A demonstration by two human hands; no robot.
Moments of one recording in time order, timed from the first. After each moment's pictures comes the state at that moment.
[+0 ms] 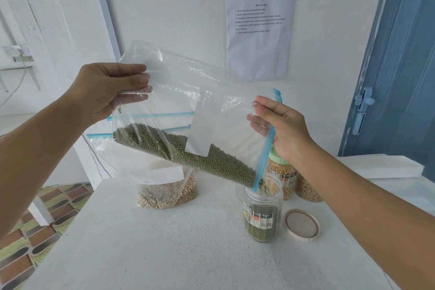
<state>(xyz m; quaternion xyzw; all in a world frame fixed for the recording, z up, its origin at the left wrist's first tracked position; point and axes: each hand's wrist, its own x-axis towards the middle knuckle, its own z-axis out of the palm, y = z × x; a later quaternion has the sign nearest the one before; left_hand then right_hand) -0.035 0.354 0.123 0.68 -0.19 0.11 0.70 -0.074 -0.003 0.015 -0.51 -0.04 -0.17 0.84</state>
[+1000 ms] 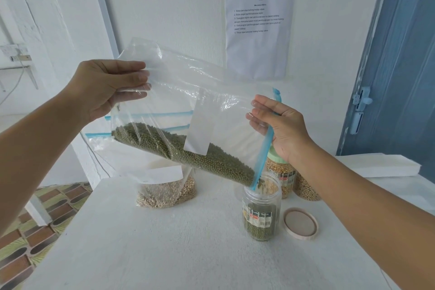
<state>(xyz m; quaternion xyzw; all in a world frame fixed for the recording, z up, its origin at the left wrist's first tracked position) -0.037 0.354 0.128 0.69 -0.19 0.12 0.69 -0.075 -0.003 0.016 -0.51 -0.05 -0.17 0.84</state>
